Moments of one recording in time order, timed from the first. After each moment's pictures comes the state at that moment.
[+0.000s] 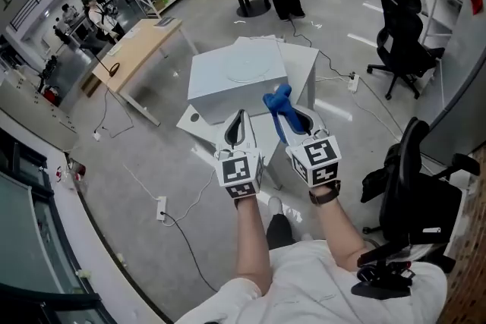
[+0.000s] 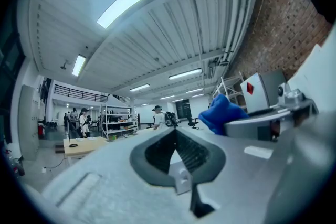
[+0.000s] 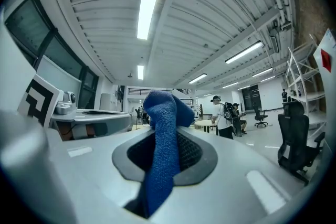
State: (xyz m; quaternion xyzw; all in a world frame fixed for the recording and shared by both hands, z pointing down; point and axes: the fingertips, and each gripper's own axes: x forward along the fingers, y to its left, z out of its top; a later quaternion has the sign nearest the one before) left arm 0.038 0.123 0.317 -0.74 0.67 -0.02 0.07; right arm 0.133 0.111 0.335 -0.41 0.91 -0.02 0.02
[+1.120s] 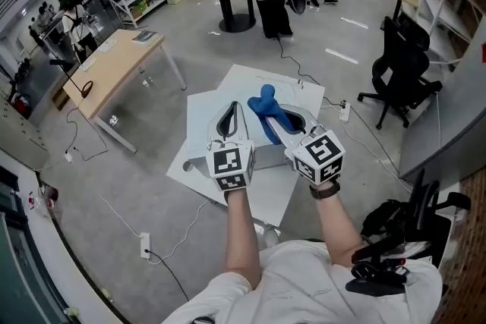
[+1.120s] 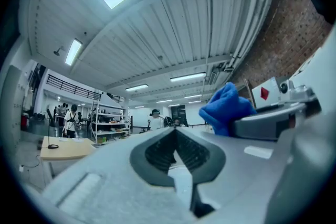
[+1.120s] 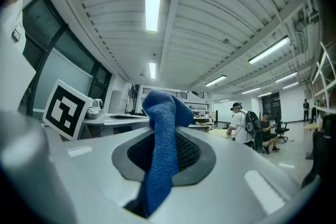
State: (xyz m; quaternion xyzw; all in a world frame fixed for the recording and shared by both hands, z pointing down) left arm -0.082 -0.127 0.298 -0.77 0.64 0.02 0.06; right arm -0.002 -0.103 0.298 -0.34 0.94 0.03 0.02
